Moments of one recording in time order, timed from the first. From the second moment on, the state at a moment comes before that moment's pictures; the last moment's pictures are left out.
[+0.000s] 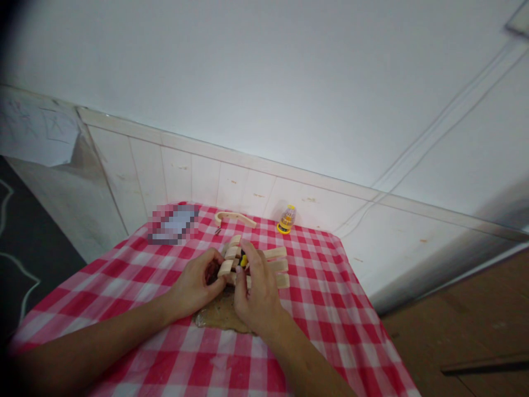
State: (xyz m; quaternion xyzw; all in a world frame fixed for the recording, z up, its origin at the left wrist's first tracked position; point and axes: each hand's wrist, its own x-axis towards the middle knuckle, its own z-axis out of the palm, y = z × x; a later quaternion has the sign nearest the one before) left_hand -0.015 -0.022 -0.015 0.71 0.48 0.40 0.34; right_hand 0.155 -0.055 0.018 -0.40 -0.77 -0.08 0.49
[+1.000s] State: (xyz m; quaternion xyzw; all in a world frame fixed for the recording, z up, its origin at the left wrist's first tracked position) left_hand -0.015 -0.023 -0.015 0.71 0.47 0.40 0.34; right_hand 0.156 -0.057 0.013 -0.39 -0.78 -0.08 0.49
